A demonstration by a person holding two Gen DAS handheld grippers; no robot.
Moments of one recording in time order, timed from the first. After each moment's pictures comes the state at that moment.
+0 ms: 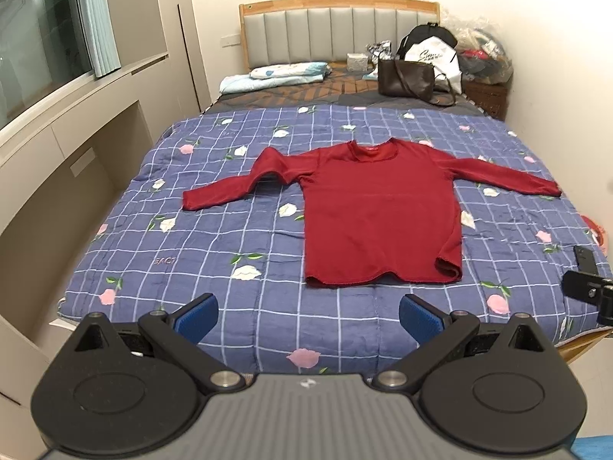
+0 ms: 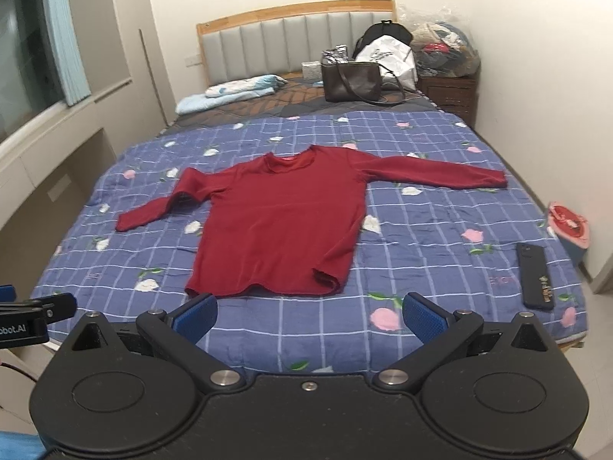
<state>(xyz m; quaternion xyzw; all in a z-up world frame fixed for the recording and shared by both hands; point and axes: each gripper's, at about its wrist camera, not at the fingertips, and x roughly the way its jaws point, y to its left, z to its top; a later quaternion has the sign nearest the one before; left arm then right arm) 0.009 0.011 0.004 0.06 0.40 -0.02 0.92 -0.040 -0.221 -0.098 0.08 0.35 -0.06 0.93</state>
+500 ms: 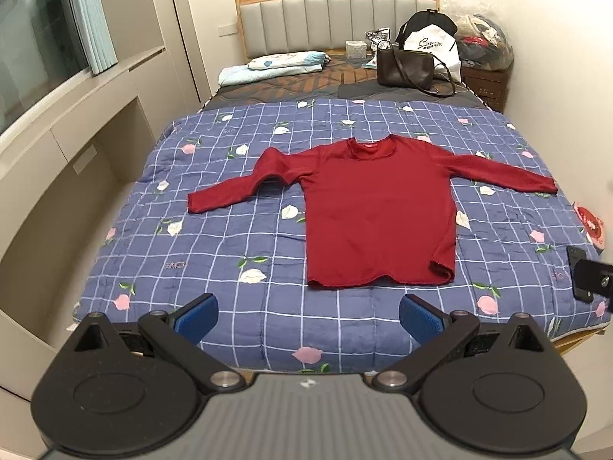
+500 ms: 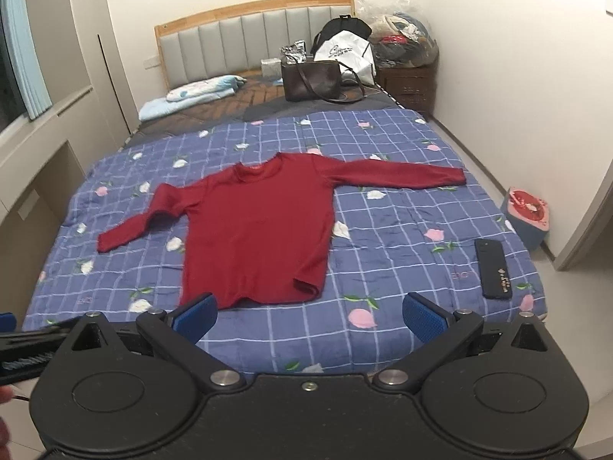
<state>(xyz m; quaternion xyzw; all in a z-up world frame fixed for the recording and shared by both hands) 0.024 0.002 0.062 0.07 0.43 -0.02 0.90 -0.040 -0.202 -0.018 0.10 0.37 -0.11 0.91</state>
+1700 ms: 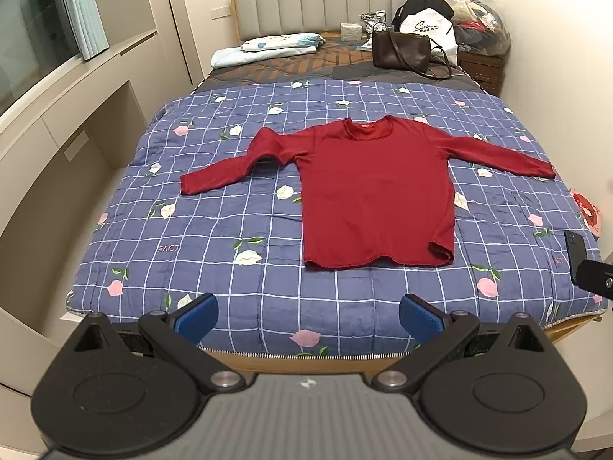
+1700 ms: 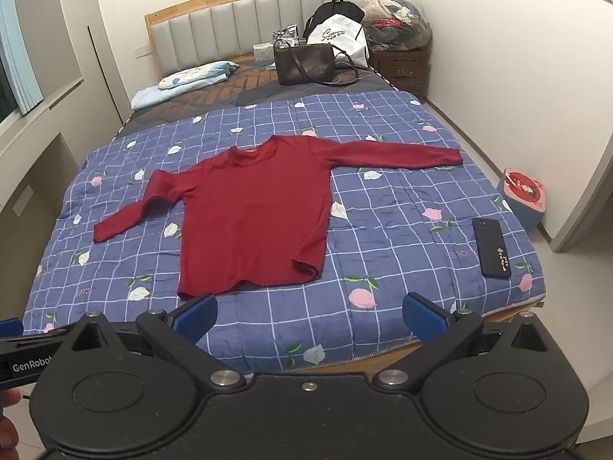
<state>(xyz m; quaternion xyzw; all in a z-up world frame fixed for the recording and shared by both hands) 0.028 0.013 0.050 0.07 0.45 -0.03 0.89 -0.037 -0.193 -0.026 0.11 0.40 -0.13 0.90</state>
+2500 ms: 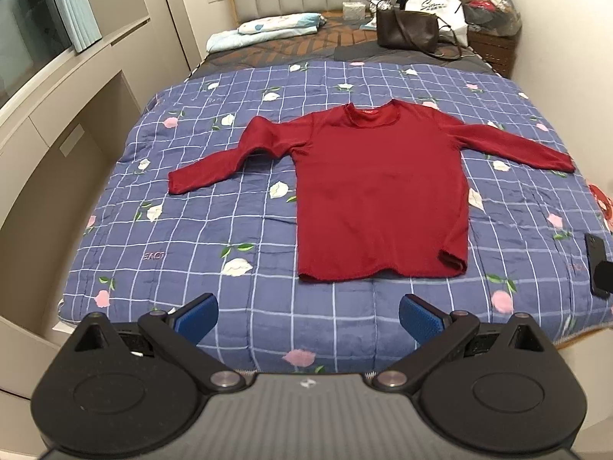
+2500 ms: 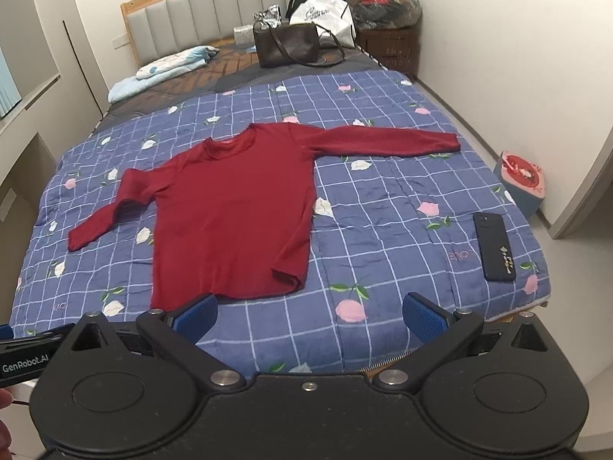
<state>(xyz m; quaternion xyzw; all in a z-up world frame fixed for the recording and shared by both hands) 0.114 -0.026 0.018 0.08 0.48 -0.02 0.87 0.040 -0.247 -0.060 0.12 0.43 -0.14 0.88</state>
